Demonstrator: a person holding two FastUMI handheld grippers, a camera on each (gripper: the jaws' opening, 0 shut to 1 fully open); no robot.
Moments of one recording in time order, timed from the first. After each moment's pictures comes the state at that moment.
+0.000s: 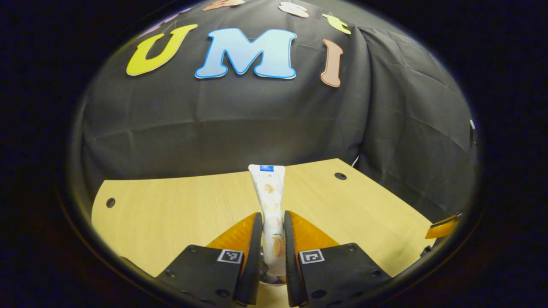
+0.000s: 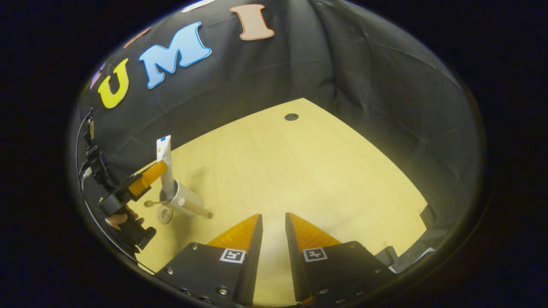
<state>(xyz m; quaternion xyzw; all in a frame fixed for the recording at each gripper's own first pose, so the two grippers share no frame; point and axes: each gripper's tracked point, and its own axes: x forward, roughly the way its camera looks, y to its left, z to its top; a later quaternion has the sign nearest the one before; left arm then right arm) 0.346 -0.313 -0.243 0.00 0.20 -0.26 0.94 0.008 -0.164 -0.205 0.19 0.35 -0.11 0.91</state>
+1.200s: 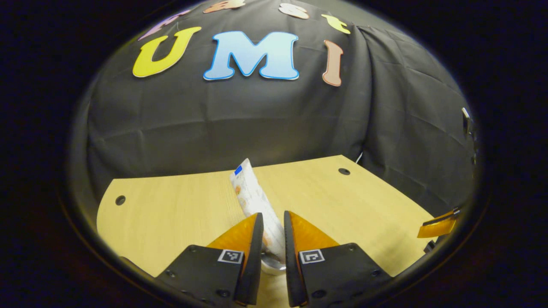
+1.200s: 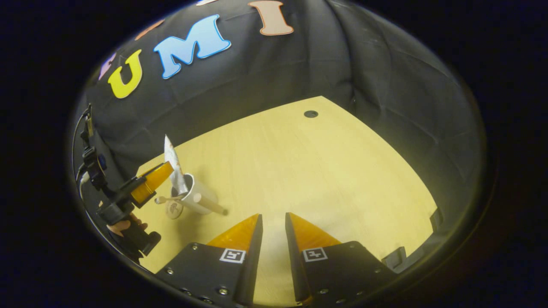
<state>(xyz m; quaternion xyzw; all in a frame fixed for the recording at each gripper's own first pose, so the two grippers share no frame) 0.322 -0.286 -0.244 0.01 0.19 -0.24 0.95 0.024 -0.125 -0.208 0.17 0.35 -0.07 0.92</state>
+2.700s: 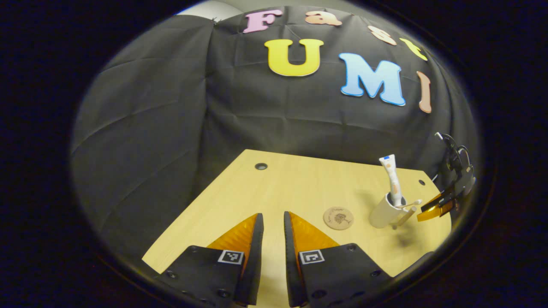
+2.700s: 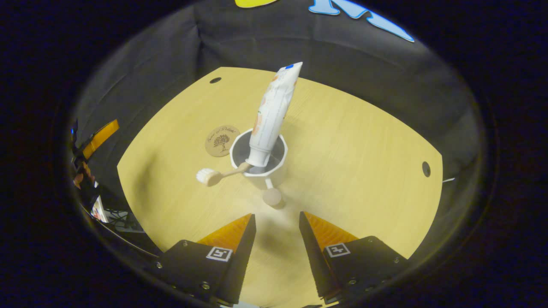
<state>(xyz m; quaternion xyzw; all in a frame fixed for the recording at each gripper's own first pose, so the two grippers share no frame) 0.131 0.065 -0.217 -0.06 0.21 0.11 0.97 0.106 -0.012 -0.235 -0.14 0.48 0.27 0.82</state>
